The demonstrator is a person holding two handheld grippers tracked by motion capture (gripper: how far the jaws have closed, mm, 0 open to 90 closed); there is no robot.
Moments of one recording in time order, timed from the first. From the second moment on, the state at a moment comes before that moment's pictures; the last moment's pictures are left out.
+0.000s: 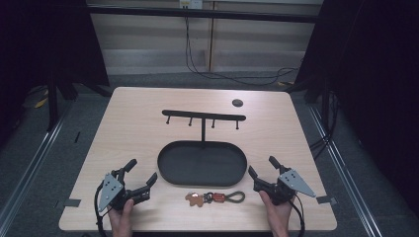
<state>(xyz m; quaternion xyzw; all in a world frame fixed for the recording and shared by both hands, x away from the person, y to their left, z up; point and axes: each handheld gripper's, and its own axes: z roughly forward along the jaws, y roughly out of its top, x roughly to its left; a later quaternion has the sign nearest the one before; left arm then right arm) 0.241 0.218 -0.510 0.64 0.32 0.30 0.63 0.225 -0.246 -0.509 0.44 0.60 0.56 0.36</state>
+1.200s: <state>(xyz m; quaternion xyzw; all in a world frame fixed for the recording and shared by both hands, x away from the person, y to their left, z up) 0.242 0.219 -0.510 0.64 0.31 0.31 0.63 0.259 -0.226 -0.450 0.44 0.73 0.50 0.16</state>
